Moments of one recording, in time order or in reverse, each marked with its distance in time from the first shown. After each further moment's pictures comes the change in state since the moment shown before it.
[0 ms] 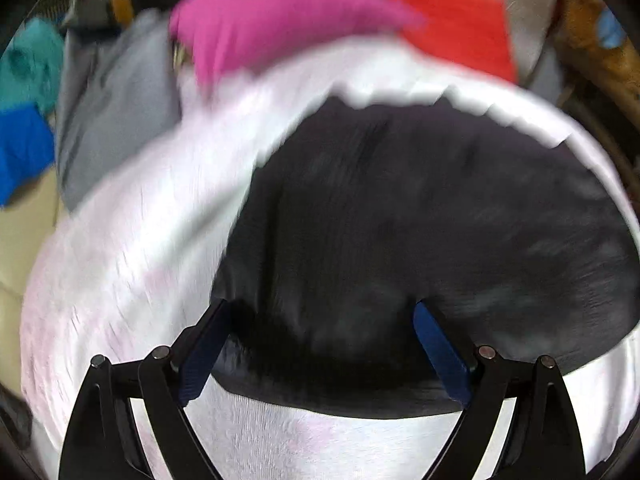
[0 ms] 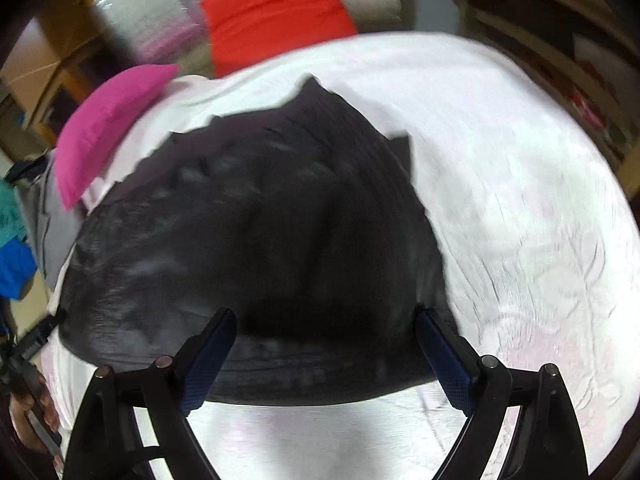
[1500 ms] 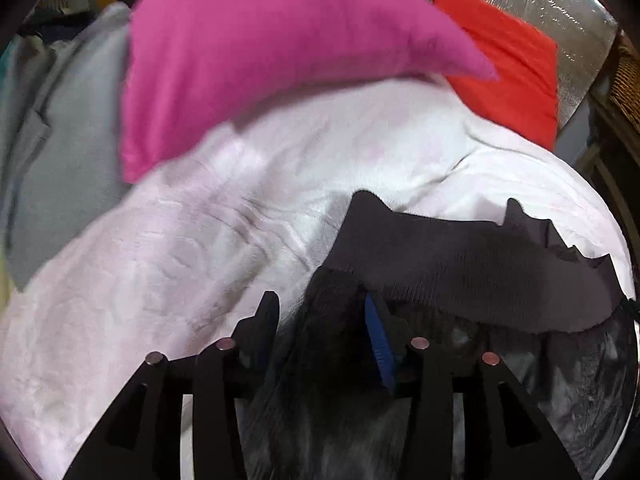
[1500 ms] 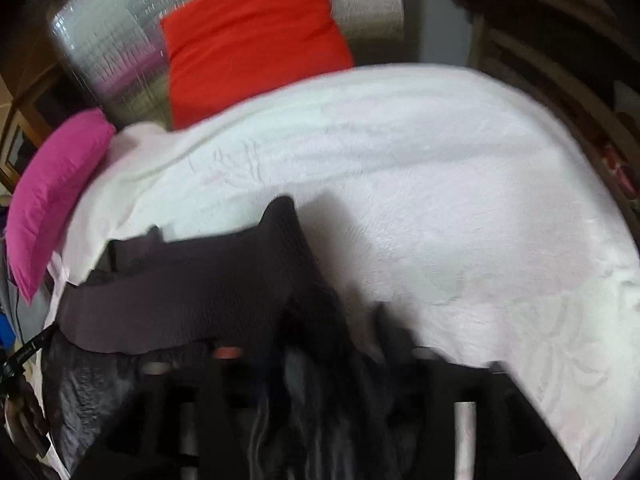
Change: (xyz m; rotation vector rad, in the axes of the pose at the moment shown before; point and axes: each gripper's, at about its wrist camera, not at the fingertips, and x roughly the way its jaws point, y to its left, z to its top) left arm 0.067 0.022 0.161 -0.072 -0.042 -0.058; right arm 0.046 0.015 0.163 -0.042 -0.113 -0.044
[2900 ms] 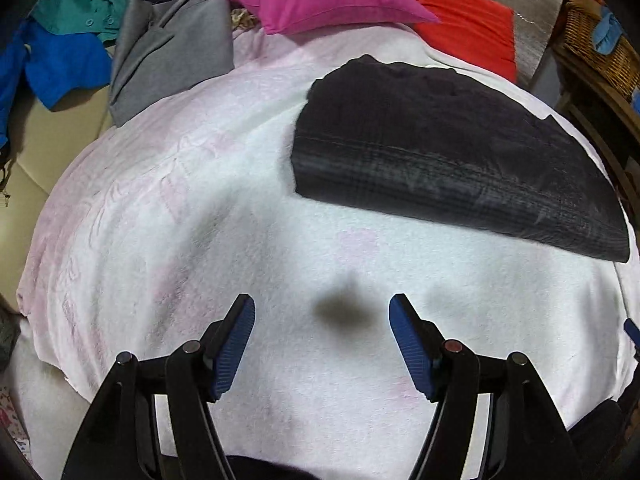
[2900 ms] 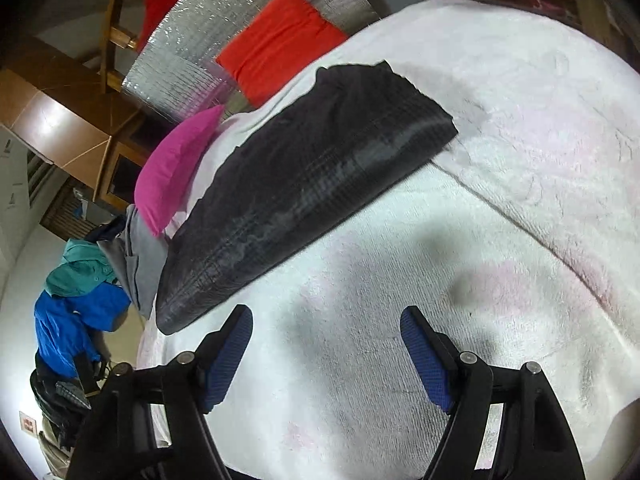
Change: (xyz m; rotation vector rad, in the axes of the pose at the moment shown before) left arm -0.140 0.041 -0.256 0.004 0.027 0.040; right arm -0.152 -0.024 -0.303 0.290 -0.043 0.370
